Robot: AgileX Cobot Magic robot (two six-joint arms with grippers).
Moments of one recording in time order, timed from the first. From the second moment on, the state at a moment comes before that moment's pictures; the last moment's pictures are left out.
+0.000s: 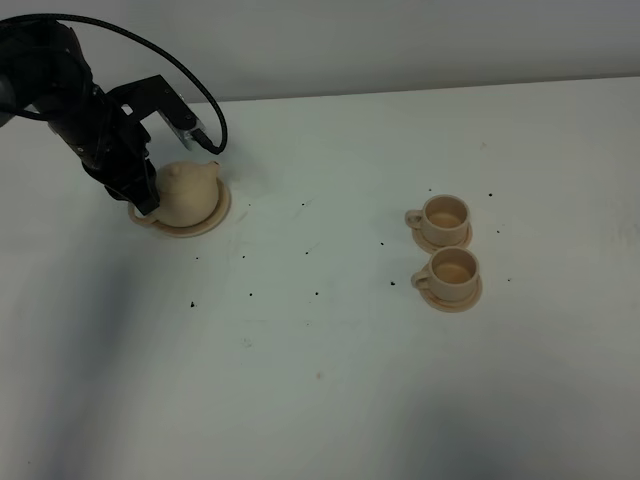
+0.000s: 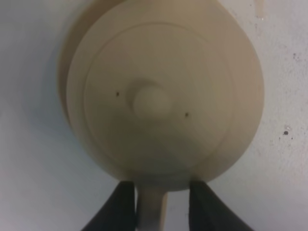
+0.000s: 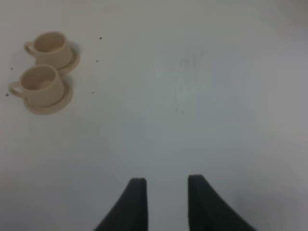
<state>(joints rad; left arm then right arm) -0.08 2.20 -1.75 -0.09 0.93 0.94 0.00 0.03 -0.49 0.10 1.07 -0.08</state>
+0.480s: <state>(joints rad) -0.08 2.20 -1.75 -0.07 0.94 0.90 0.00 0.03 -0.49 0.10 1.07 -0.08</state>
